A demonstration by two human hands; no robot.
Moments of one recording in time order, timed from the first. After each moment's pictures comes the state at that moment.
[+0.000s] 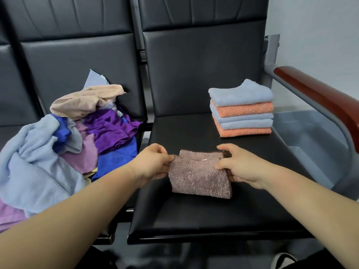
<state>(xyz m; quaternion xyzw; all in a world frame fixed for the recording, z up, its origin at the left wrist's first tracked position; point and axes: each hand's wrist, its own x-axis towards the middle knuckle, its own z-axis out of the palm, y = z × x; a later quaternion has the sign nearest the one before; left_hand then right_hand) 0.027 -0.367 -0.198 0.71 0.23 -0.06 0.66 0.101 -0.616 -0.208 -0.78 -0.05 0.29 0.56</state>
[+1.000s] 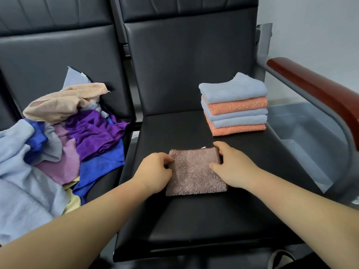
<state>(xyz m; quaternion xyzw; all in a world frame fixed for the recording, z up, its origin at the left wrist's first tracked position) 0.057 -0.382 -0.238 0.95 0.13 -0.01 0.27 0.116 -0.616 -0.220 -0.95 -0.13 0.13 0.25</state>
